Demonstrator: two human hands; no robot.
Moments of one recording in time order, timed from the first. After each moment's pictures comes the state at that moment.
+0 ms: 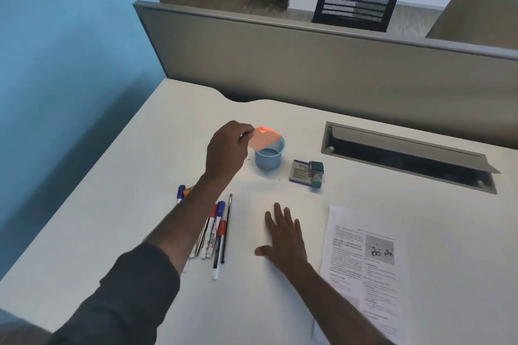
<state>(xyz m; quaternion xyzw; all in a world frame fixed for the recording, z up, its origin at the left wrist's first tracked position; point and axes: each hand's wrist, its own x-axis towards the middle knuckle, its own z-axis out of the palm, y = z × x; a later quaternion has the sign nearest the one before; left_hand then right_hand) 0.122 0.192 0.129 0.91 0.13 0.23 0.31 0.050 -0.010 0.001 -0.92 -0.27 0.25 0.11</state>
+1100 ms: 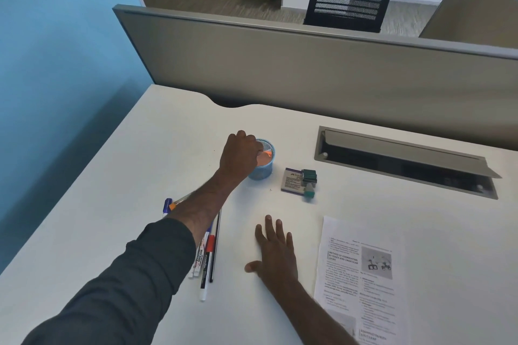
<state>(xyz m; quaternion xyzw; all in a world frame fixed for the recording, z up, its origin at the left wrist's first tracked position) 0.203 0.182 0.074 1.00 0.02 0.05 -0.02 0.053 -0.003 0.009 -0.93 -0.25 0.26 0.10</state>
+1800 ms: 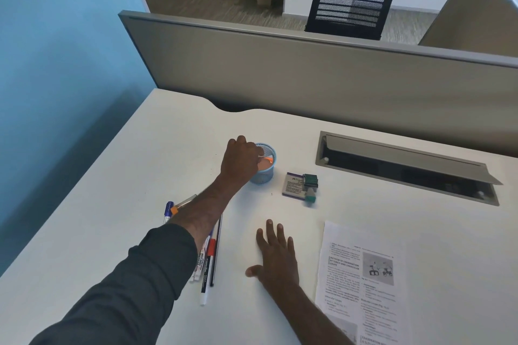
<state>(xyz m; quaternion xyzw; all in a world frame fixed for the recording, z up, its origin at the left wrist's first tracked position) 0.201 0.184 0.066 1.00 0.05 0.04 0.00 0.053 -0.002 0.007 -0.93 -0.25 0.26 0.09</state>
